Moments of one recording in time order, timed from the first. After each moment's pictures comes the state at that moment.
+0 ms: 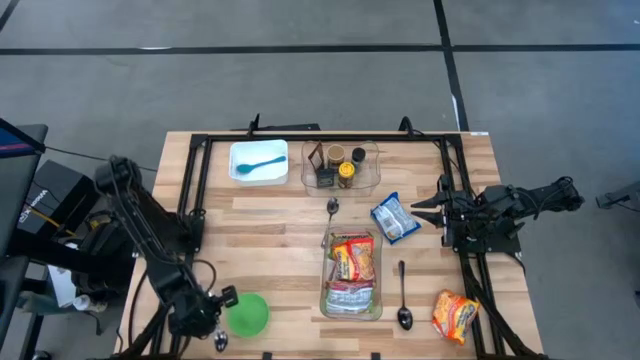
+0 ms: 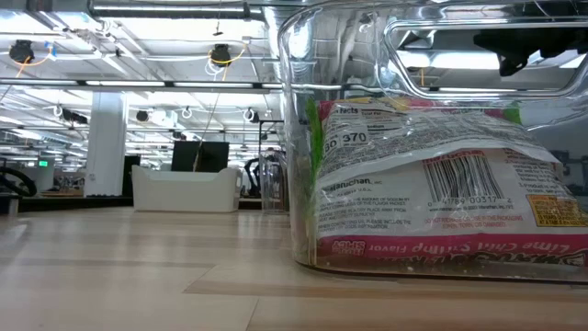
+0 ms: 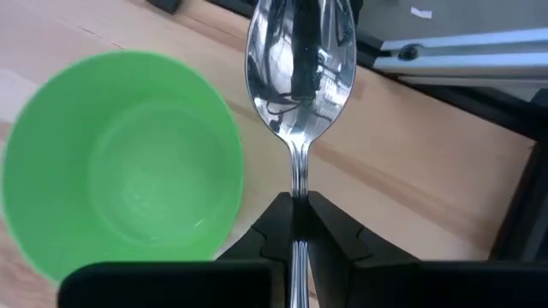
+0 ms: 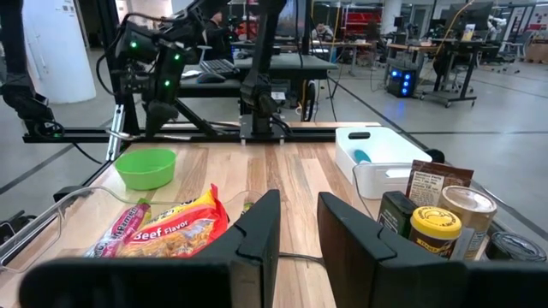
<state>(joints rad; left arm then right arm) -1.05 1.36 0.75 -0.49 -0.03 0.11 0.28 0.16 0.31 -0.23 0.34 0.00</state>
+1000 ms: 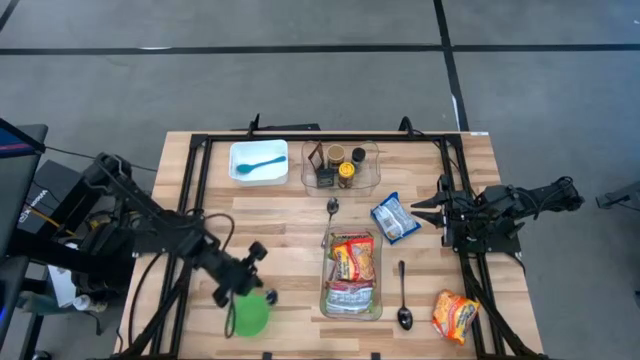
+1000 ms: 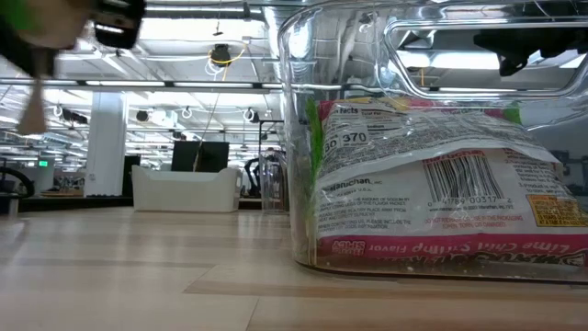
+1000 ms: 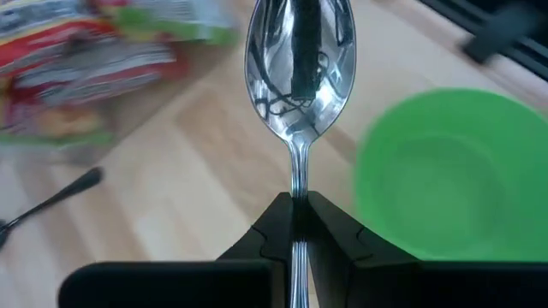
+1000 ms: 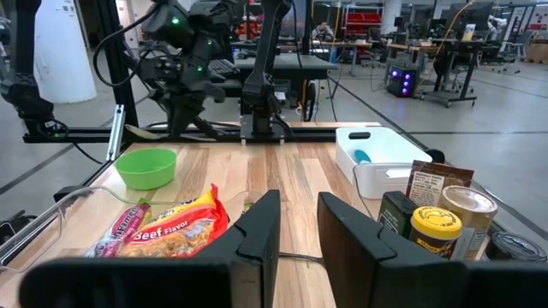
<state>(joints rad) -0.64 1.23 0.75 -0.42 -0.19 0.20 0.28 0.16 0.31 -0.23 0.34 0.00</state>
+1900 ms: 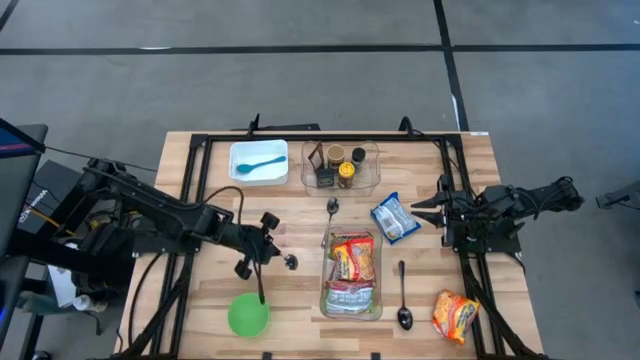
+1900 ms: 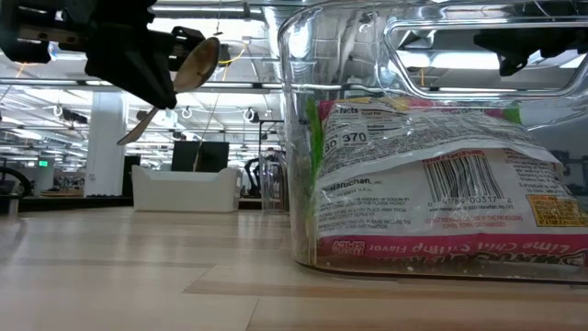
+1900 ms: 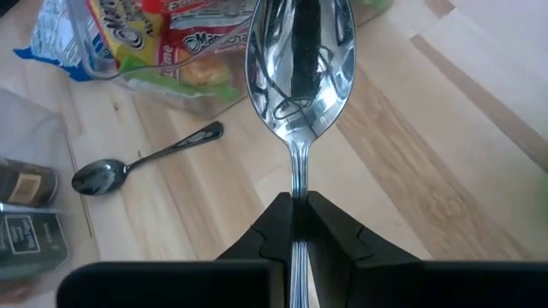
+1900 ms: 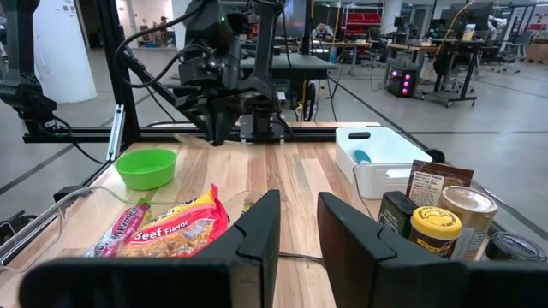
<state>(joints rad) -0.33 1.23 0.76 -0.38 -0.18 0.36 0.28 0.16 0.31 -0.23 0.34 0.00</state>
